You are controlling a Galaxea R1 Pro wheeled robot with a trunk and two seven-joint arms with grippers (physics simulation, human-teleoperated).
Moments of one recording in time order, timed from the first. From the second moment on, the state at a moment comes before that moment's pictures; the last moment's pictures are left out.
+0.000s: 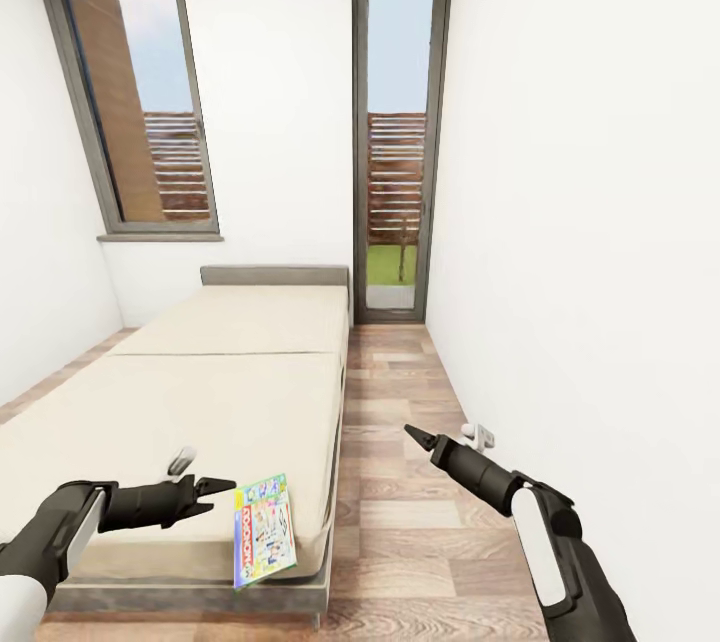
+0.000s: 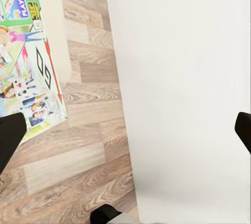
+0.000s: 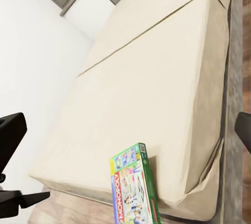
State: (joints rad) left arm -0.58 0.32 0.21 -0.64 0.05 0.88 -1.10; right arm -0.34 0.12 -0.20 -1.30 -0.41 0.69 0.46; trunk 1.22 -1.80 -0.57
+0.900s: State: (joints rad) left arm -0.63 0.42 0.21 -0.63 0.05 0.91 -1.23; right arm -0.34 0.13 -0.19 -1.36 -0.41 0.76 0.47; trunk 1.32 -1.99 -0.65
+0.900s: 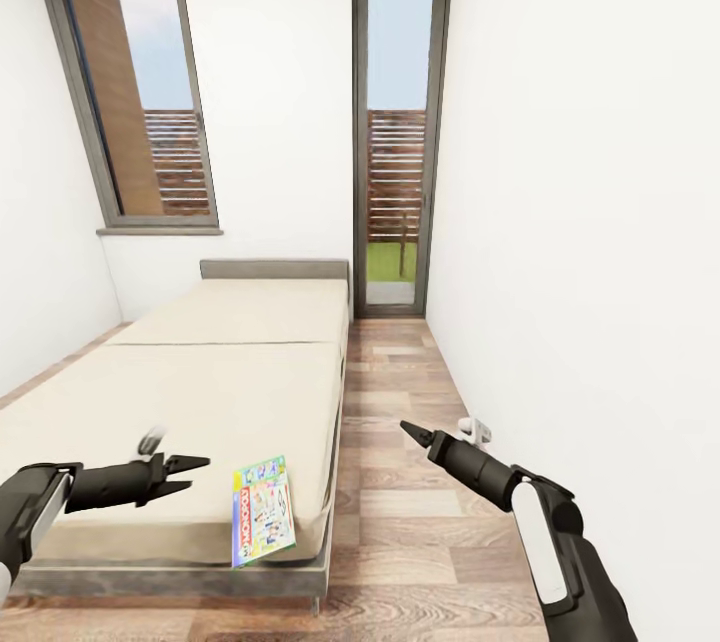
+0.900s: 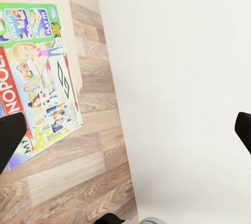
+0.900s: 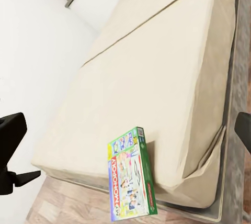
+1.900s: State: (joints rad) left arm -0.63 0.42 0.21 -0.60 0.05 0.90 -1.24; right arm -0.33 0.13 0.02 -1.58 -0.41 0.79 0.46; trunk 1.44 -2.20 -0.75
